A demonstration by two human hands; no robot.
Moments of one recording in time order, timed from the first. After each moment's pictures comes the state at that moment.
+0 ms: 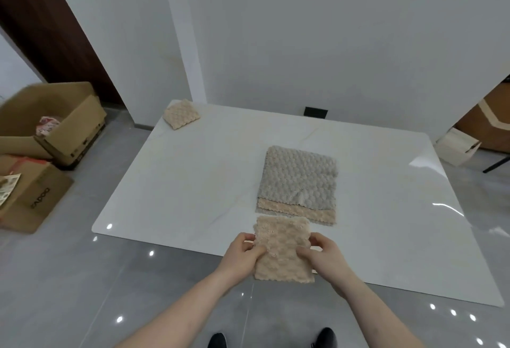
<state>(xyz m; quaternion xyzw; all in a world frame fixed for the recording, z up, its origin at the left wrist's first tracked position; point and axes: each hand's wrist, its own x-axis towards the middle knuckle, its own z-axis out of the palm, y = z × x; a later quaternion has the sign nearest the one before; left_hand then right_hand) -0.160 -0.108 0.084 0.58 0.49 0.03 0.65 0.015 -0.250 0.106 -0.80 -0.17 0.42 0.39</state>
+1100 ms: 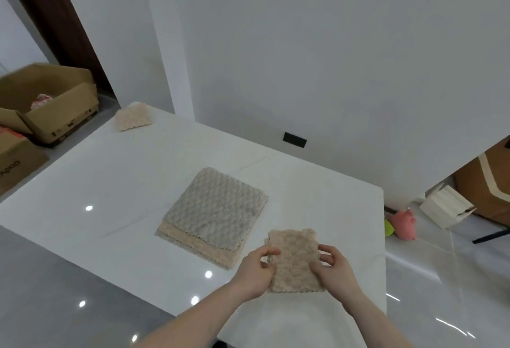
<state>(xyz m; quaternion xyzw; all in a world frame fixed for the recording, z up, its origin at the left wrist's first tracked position) 0.214 -0.250 0.096 0.60 0.47 0.07 0.64 0.405 -0.355 0.115 -0.80 -0.19 0.42 0.38</state>
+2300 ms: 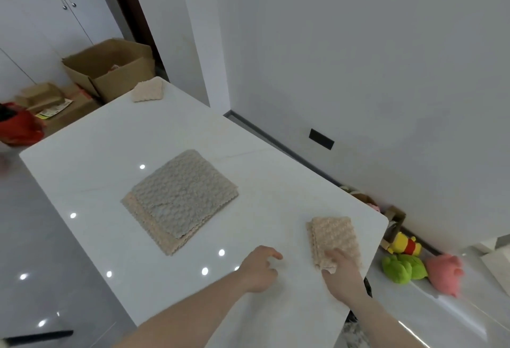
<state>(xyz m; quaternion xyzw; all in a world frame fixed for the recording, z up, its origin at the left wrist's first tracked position) 0.455 -0.274 0.021 0.63 0.56 0.01 0.54 0.698 -0.331 0.003 -0.80 -0.46 0.37 0.08</state>
